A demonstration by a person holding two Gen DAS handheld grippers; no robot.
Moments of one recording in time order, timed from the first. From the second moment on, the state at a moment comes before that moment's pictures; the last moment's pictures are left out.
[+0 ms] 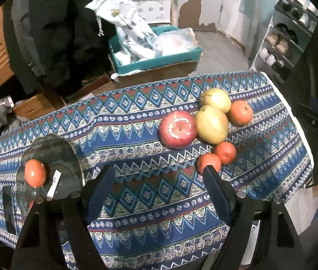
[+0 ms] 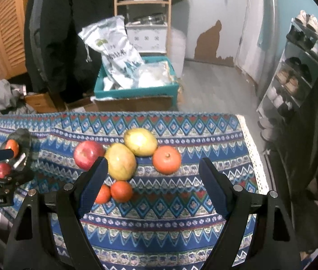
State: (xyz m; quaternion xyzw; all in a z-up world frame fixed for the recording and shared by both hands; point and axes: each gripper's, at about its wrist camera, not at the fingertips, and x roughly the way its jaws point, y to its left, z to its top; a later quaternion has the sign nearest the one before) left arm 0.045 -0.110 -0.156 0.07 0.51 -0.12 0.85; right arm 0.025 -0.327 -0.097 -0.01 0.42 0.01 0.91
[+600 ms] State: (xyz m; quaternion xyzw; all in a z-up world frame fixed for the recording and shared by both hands) left arm 0.063 -0.160 -0.224 0.08 0.56 -0.16 0.81; right arm 0.040 -0.358 -0.169 0.00 0.51 -0.01 0.86
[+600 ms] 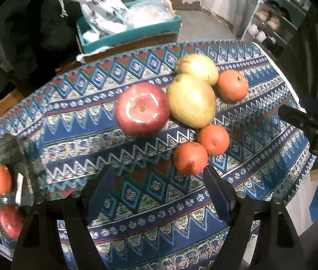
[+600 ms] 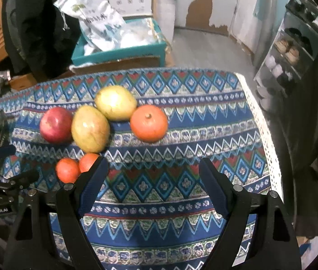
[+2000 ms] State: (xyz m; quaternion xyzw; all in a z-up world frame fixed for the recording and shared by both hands) left arm 0.084 -0.186 -0.257 0.07 0.58 -0.20 0.78; right arm 0.080 -0.369 -0.231 0.00 0.56 0.01 0.83
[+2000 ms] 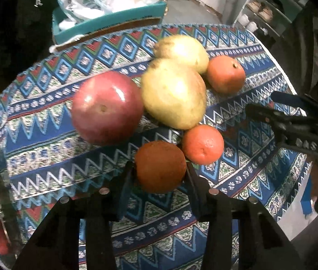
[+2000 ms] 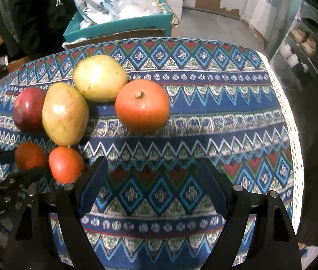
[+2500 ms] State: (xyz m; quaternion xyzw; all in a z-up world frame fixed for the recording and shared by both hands) left arm 0.094 -0.148 -0.243 0.03 0.58 -0.18 0.80; right arm 0.142 -0.365 -0.245 -0.02 0.57 0.05 0.82
